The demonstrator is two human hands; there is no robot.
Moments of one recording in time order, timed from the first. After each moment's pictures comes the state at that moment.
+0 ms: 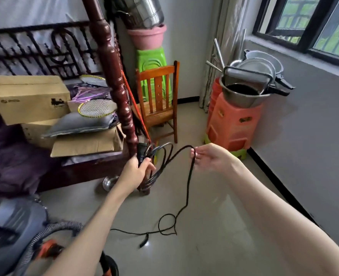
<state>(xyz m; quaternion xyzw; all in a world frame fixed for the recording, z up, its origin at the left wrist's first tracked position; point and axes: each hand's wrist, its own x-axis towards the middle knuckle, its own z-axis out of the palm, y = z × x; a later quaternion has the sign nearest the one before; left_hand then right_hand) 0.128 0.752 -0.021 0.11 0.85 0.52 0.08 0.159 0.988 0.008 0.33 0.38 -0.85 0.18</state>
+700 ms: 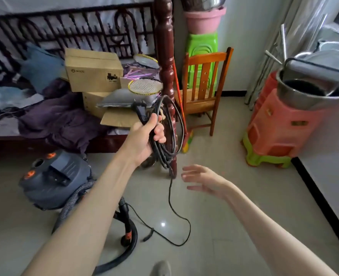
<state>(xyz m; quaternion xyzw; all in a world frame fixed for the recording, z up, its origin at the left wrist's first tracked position) 0.162 0.709 0.051 0.00 0.51 0.85 0.11 0.199 0.894 -0.056 0.08 0.69 -0.65 0.31</state>
